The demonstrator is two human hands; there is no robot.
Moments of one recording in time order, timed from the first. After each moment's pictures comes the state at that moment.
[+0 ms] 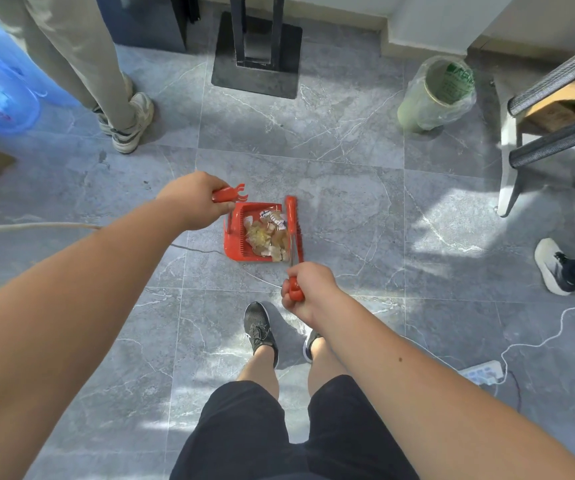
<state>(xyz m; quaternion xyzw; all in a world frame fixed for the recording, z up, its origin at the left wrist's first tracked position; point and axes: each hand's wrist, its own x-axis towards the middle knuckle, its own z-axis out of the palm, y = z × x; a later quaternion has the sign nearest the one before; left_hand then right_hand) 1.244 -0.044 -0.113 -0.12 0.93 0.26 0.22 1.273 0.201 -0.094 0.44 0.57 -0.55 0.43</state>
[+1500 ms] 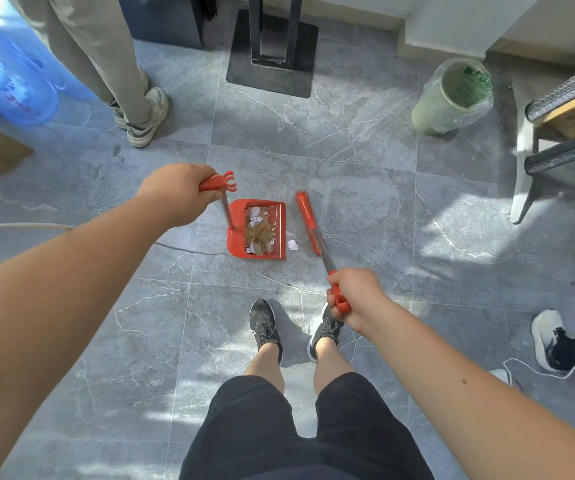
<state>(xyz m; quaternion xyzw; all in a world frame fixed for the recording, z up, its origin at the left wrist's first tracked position) 1.264 -0.076 -0.096 -0.16 0.95 0.20 0.17 1.262 0.249 -0.088 0.37 0.68 -0.46 0.43</state>
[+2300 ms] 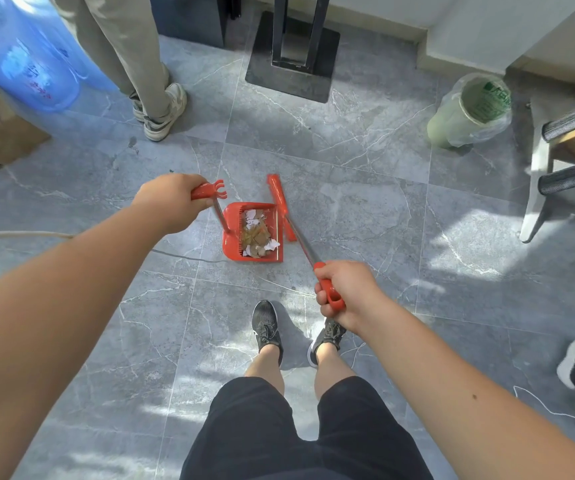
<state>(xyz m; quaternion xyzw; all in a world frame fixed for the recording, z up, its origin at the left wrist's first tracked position) 1.299 -0.109 -0.118 -0.22 0.93 0.21 0.19 1.261 0.205 -0.063 0.33 0.65 -0.50 0.47</state>
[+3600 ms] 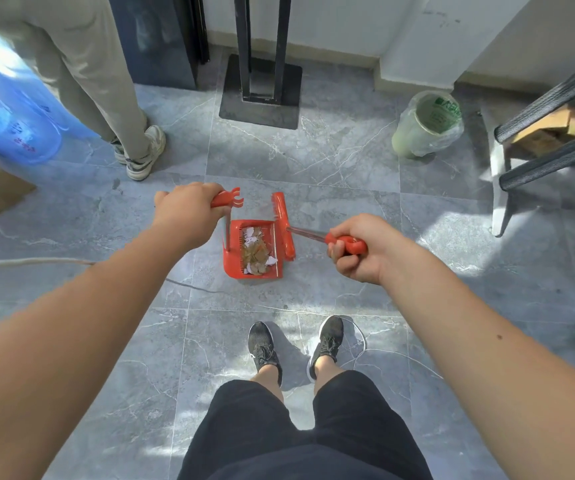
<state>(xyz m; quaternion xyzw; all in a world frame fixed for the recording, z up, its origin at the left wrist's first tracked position) 1.258 -0.053 -0.067 -0.17 0.97 0.16 0.10 1.175 0.229 -0.016 0.35 0.57 -0.55 0.50</state>
